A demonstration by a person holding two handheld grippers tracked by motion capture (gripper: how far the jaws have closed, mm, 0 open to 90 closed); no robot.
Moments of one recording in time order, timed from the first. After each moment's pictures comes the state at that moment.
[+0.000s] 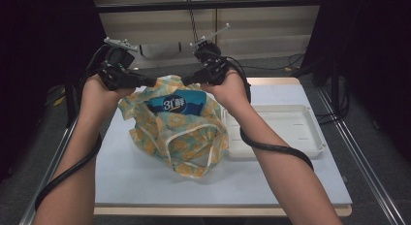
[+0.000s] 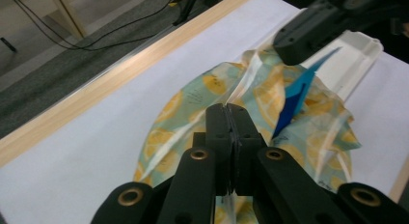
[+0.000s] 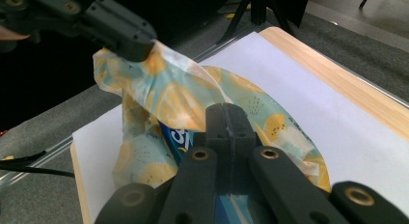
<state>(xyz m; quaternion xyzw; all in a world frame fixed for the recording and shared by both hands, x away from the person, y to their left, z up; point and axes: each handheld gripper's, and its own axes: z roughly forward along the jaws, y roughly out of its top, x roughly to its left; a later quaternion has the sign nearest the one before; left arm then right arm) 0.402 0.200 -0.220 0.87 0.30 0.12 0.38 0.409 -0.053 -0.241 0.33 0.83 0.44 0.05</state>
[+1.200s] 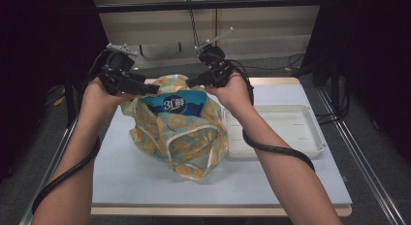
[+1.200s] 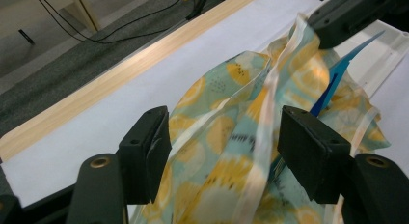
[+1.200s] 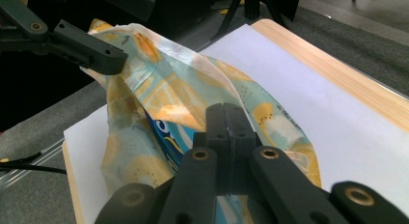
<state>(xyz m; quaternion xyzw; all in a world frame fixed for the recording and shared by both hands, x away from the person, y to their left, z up) 0.402 0.209 -0.236 0.87 0.32 0.13 0.36 0.411 -0.063 -0.251 0.34 0.83 0.43 0.05</state>
